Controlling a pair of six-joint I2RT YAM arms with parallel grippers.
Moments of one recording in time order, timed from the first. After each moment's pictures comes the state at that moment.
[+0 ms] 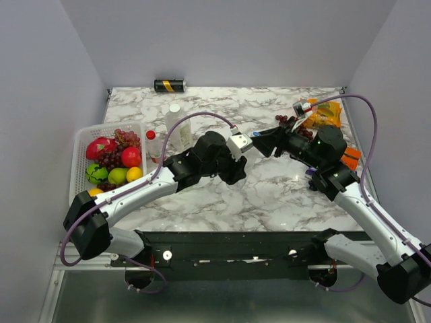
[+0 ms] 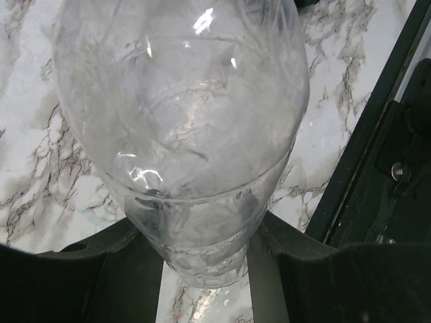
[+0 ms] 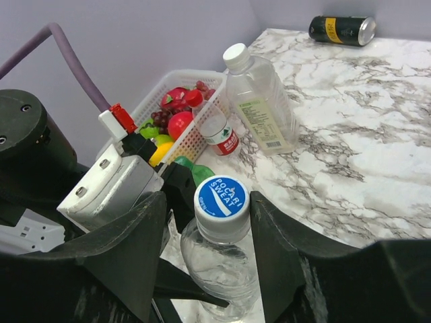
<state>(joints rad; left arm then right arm) -0.88 1.36 1.07 -0.24 0.24 -0.05 0.47 0.98 0.87 0.11 -0.45 0.47</state>
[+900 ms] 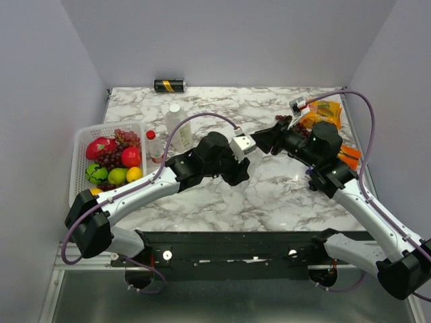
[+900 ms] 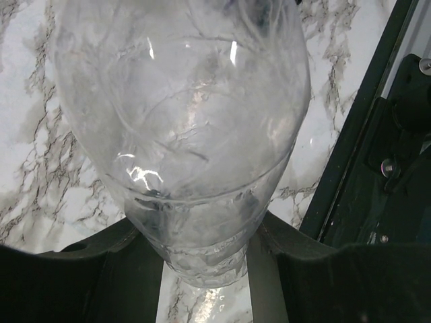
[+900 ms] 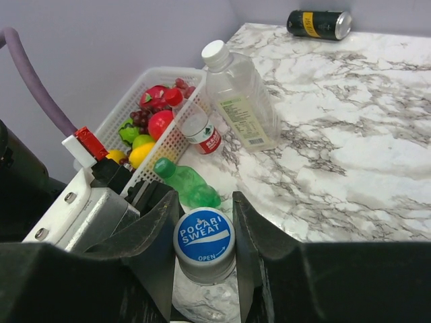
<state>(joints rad) -0.90 1.38 1.08 -0.23 0.26 -0.05 0.50 1.01 0.91 0.06 -0.35 0.43</state>
